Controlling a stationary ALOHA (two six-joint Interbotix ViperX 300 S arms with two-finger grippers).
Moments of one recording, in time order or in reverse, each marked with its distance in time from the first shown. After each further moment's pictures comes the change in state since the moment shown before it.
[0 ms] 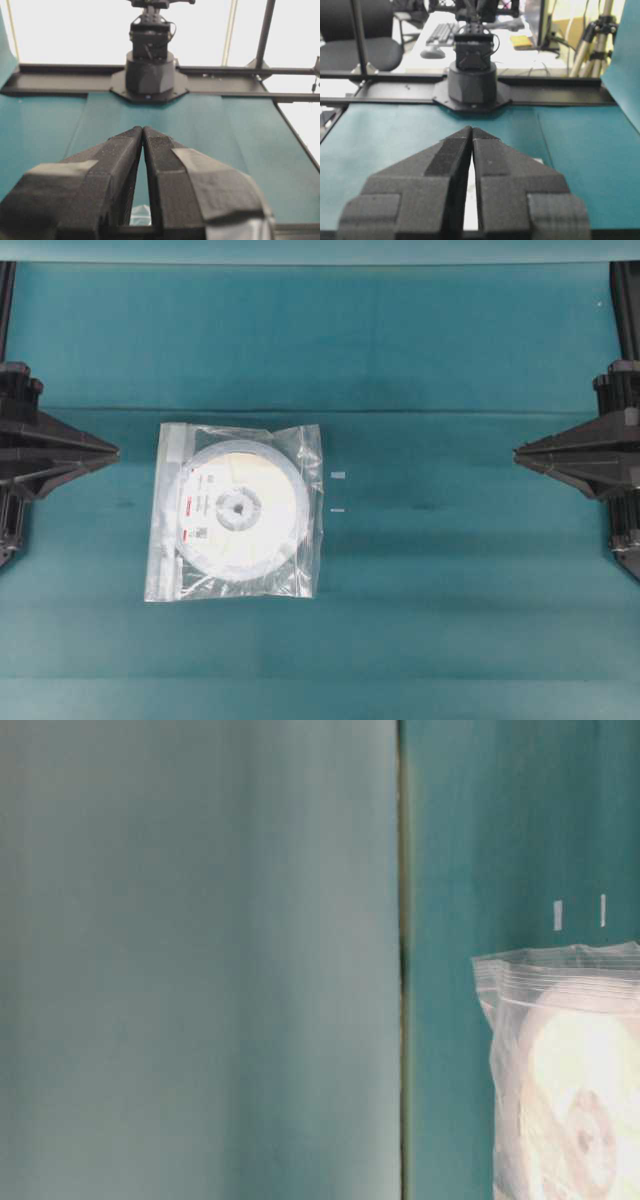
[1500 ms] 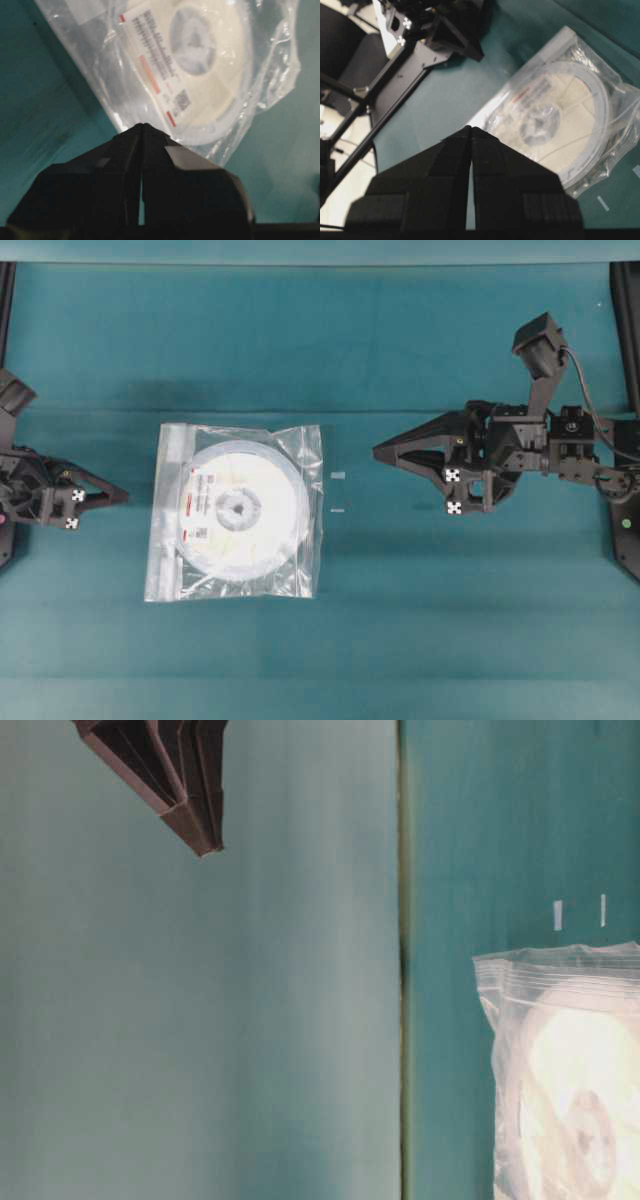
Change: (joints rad) left arm 0.101 0.293 0.253 0.018 0.115 -1.020; right arm -0.026 0.589 -0.261 0.379 -0.006 0.486
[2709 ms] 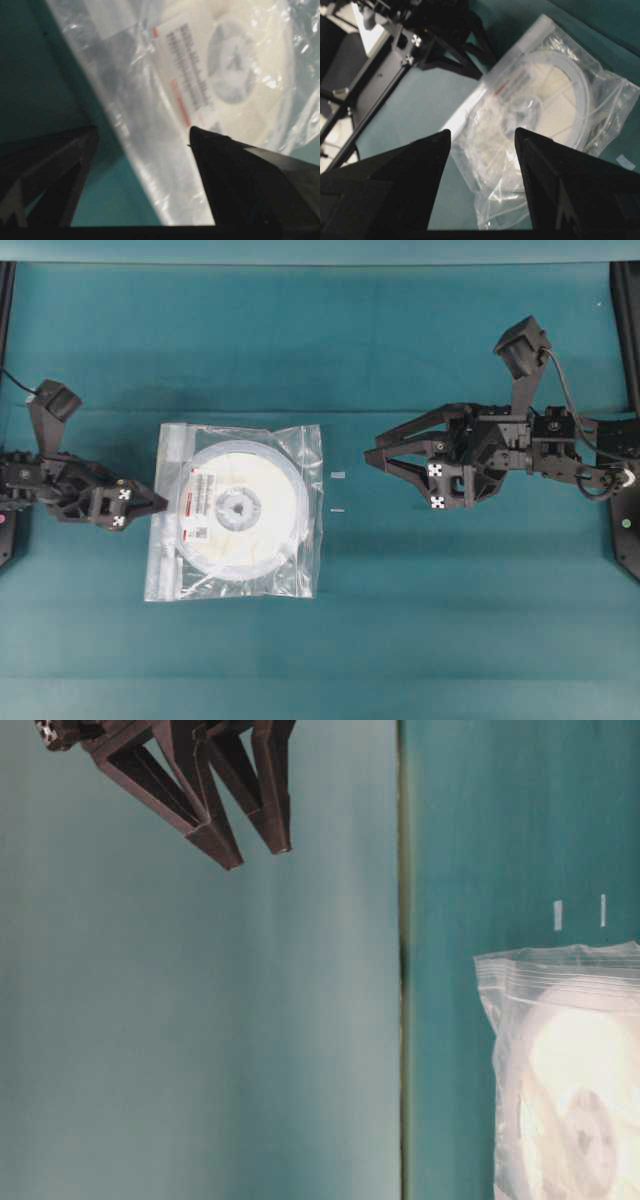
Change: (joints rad) left arm 0.020 0.491 -0.074 0.000 -0.342 -0.052; right arm -0.014 0.055 -0.006 0.029 -0.005 0.005
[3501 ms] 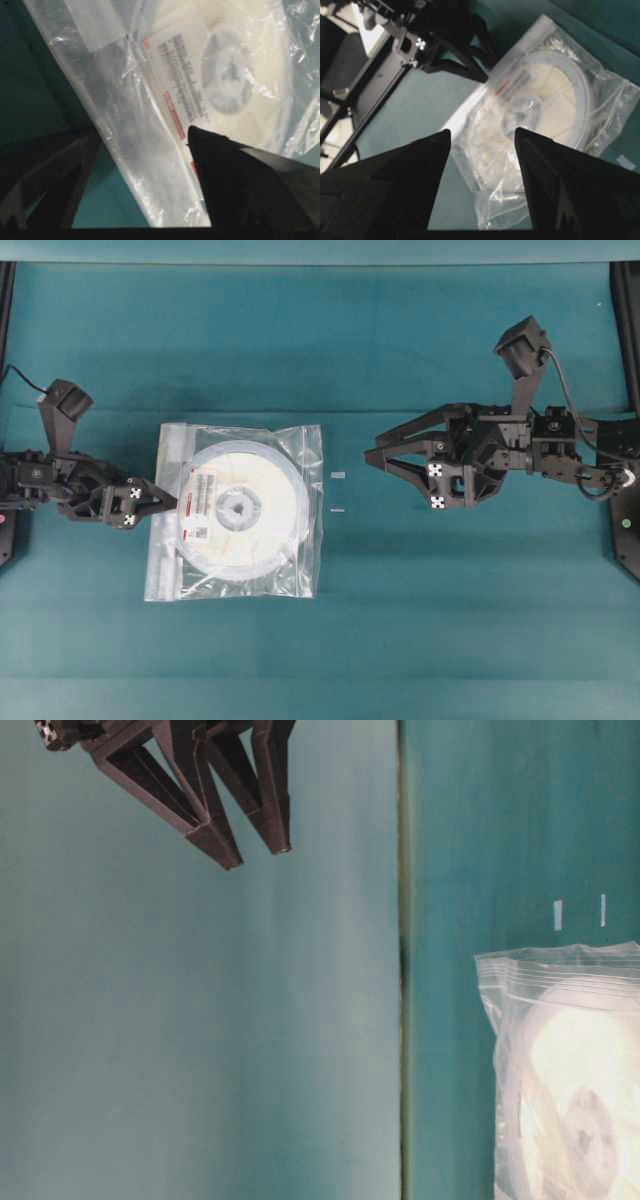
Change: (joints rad) left arm -0.002 0.037 -0.025 0.000 -0.011 -0.003; right arm 0.002 0.000 0.002 0.000 0.000 0.000
